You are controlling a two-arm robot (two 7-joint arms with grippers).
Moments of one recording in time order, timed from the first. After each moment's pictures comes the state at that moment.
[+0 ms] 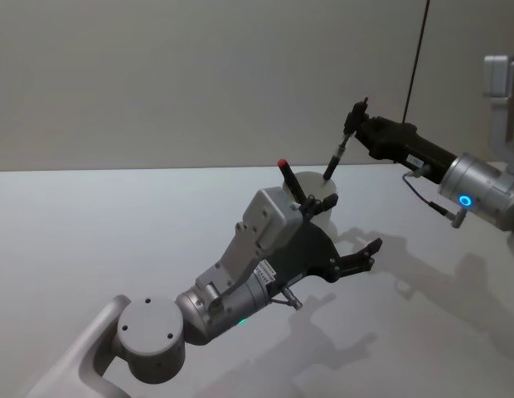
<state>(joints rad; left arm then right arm) -0.27 0.22 0.48 -1.41 -0.13 -0.14 -0.49 0.62 0.17 -0.19 -0.92 0.49 0.05 0.79</state>
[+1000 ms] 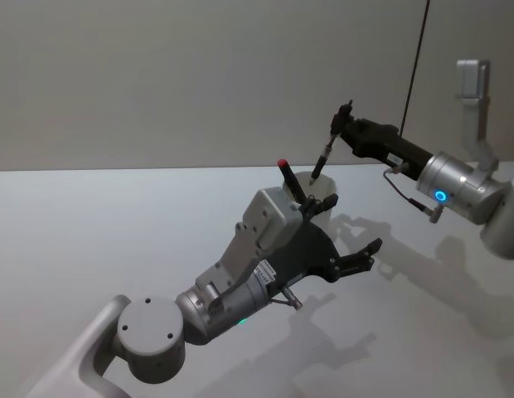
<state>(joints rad) -0.27 0.22 0.48 -1.41 -0.13 -0.14 -0.49 0.79 0.10 -0.24 -0.58 0.50 -0.08 0.82</state>
